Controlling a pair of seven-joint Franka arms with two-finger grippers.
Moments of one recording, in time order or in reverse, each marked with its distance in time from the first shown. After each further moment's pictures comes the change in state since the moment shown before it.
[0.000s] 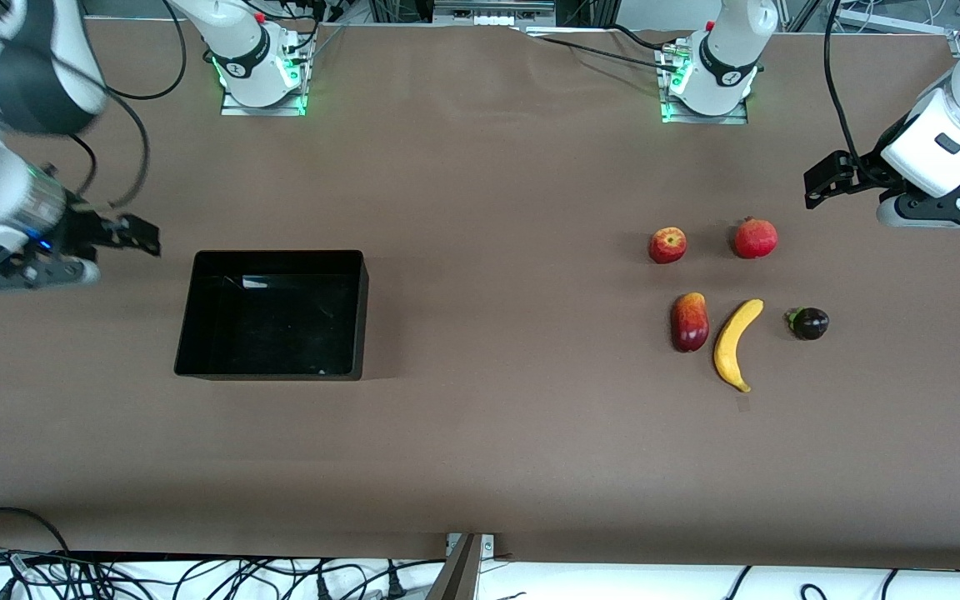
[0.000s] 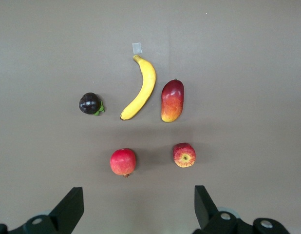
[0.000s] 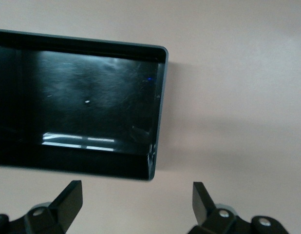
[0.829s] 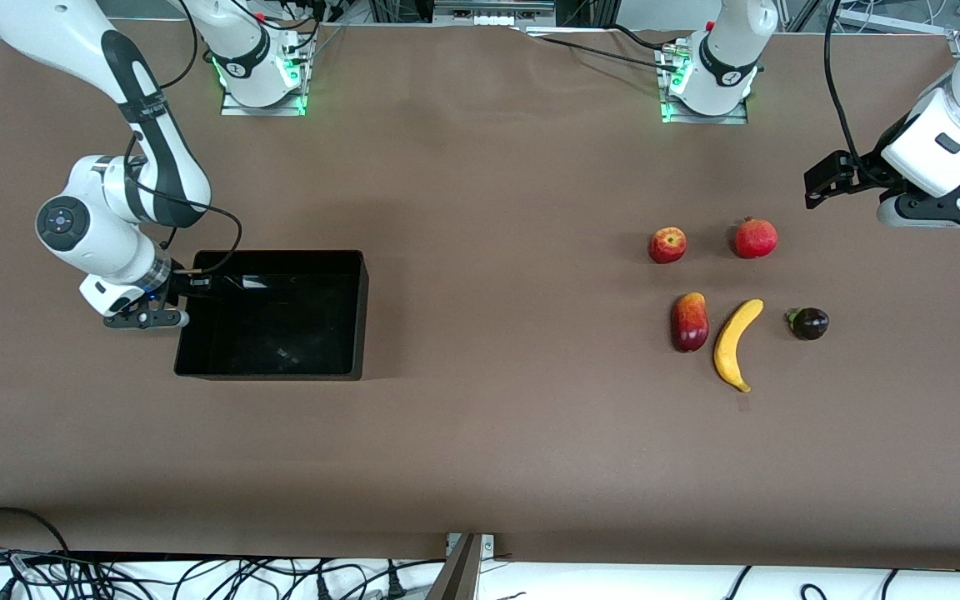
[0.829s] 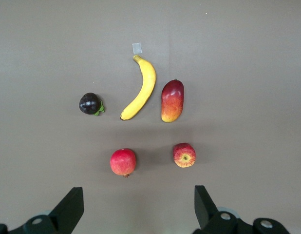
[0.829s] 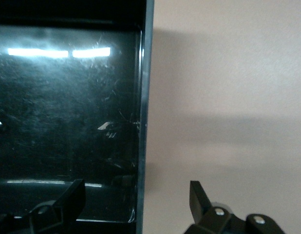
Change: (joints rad) left arm 0.000 0.000 0.000 0.000 0.000 0.000 0.001; right arm -0.006 0.220 -0.017 -0.276 0.021 0.543 0.009
